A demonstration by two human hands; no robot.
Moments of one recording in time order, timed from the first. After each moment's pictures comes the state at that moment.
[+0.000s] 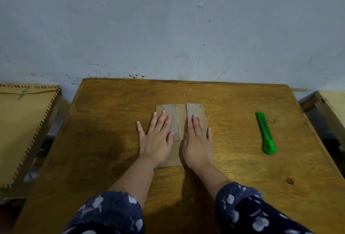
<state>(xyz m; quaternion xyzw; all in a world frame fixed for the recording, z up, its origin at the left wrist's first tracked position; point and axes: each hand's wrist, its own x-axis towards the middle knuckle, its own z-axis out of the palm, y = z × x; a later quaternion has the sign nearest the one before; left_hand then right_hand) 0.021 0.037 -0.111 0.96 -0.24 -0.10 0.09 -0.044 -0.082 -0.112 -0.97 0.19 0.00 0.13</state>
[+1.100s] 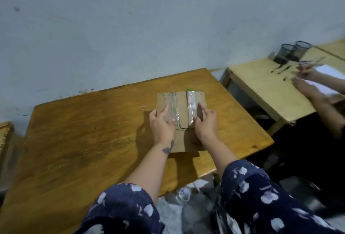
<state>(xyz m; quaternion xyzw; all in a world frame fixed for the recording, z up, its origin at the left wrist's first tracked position) -0.137 -0.058 -0.018 0.84 -0.14 -0.13 0.50 -0.209 -0.146 -0.013 -0.71 0.48 -0.23 0.46</state>
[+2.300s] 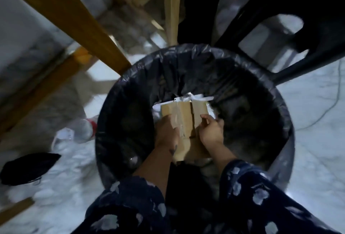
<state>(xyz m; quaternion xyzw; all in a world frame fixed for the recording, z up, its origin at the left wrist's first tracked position) -0.492 -0.223 -0.593 0.84 -0.29 -0.46 0.08 -0.605 -0.279 -0.577 -0.50 0.75 0.05 0.42</state>
